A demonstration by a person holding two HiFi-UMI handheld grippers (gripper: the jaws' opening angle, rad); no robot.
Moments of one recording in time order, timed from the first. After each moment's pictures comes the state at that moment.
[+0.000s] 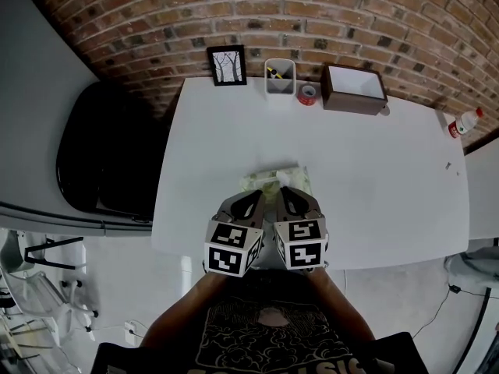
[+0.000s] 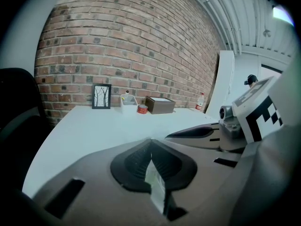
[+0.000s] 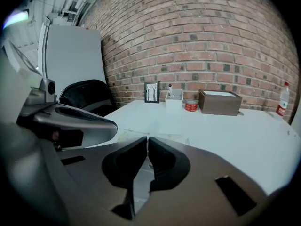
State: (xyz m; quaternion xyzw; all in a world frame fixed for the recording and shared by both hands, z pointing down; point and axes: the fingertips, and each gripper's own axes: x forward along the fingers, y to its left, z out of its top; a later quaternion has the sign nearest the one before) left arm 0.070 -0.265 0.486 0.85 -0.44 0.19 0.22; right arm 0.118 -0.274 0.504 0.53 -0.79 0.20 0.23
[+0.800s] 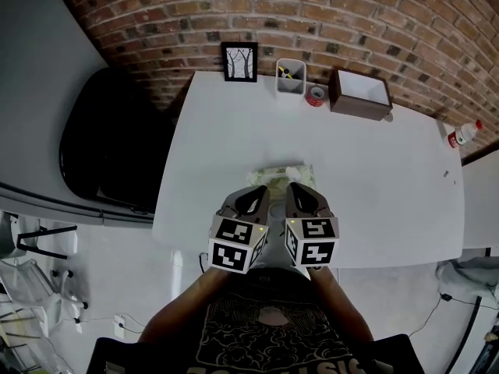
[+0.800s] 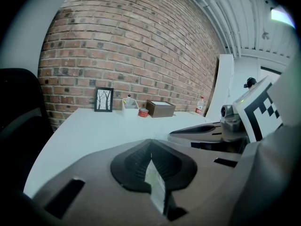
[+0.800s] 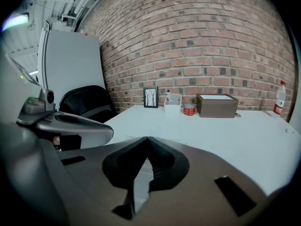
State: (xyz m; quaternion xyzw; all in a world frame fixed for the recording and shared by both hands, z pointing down) left arm 0.059 -0.262 0.474 0.85 -0.45 0.17 0.21; right arm 0.118 -0.273 0.486 0.54 -0.79 0.20 0.20
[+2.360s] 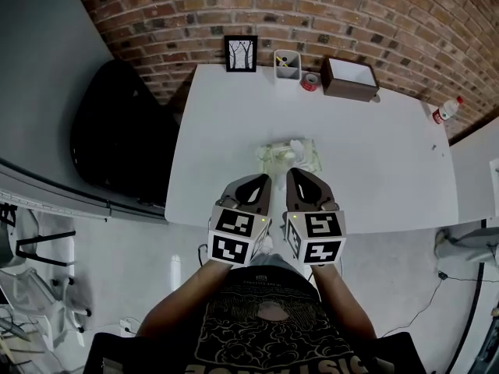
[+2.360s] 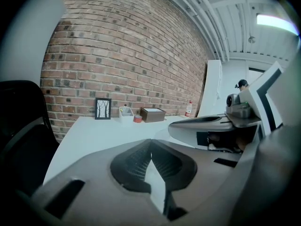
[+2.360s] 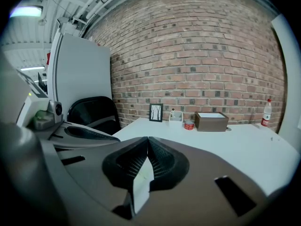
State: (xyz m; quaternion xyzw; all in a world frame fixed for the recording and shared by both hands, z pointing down) left arm 0.026 -0.199 0.423 0.88 -0.42 0.14 0.18; right arm 0.075 -0.206 0.407 0.57 -0.79 0.14 0.16
